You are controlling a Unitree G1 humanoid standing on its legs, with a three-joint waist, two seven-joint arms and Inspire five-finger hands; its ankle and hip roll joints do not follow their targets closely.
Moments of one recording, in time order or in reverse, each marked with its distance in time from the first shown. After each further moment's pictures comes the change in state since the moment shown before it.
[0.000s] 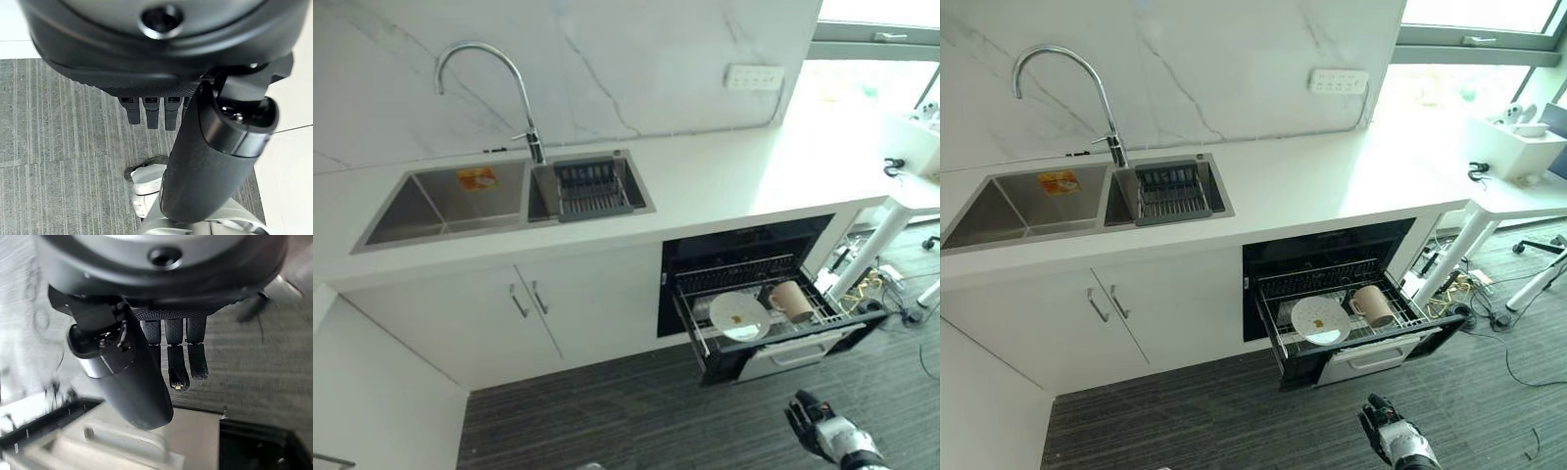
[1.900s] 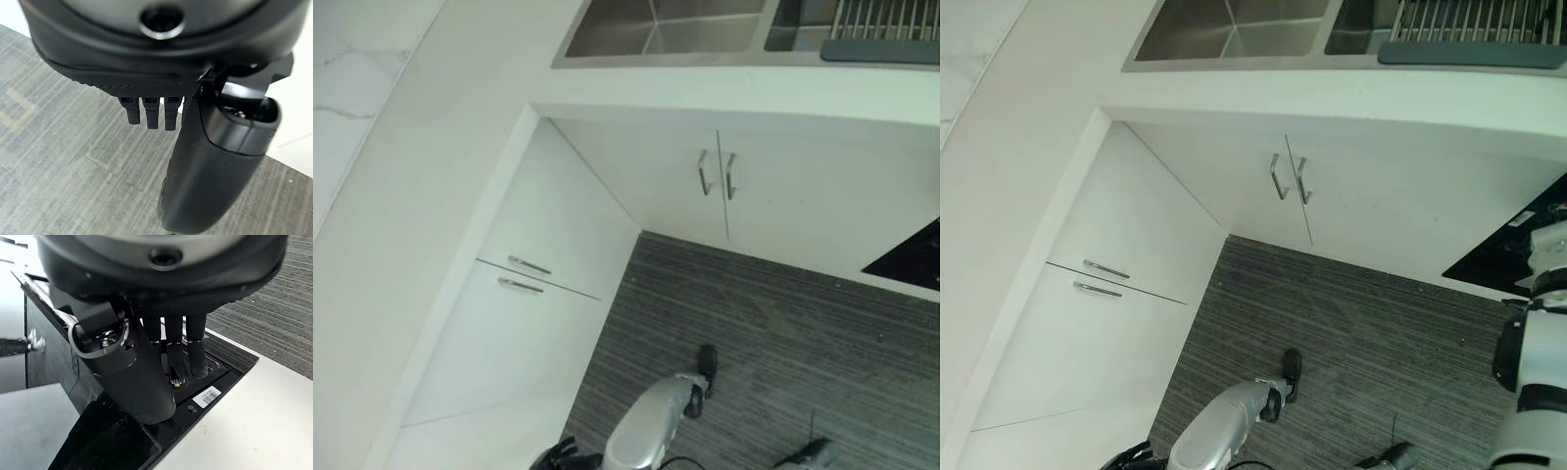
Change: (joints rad) left arm -0.043 -0.044 -0.041 -0.161 -0.090 -0.071 -0.075; right arm -0.907 -0.615 0.255 0.242 -0.056 -0.037 -0.150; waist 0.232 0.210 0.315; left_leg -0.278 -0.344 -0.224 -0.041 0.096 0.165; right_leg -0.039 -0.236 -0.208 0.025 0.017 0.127
